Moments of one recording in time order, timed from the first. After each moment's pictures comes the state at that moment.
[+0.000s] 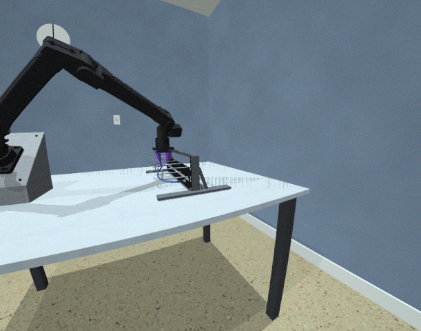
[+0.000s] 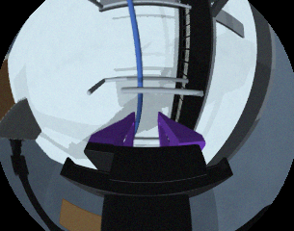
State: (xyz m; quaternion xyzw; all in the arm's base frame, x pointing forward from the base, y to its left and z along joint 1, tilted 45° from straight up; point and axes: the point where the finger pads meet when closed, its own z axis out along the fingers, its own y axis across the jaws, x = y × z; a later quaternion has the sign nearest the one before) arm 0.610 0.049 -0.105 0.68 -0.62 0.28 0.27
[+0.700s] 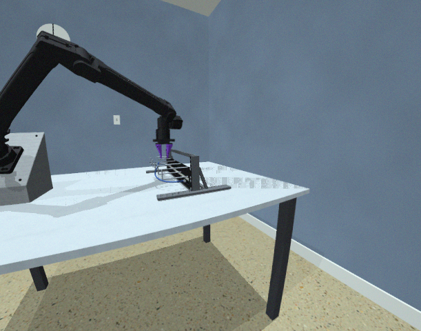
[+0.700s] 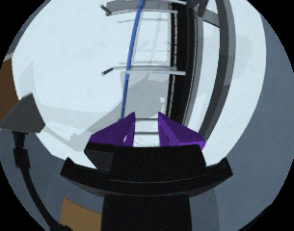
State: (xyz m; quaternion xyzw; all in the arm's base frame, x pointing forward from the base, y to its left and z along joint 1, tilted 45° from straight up) arm 0.611 0.074 -0.070 0.68 -0.62 0.28 0.27
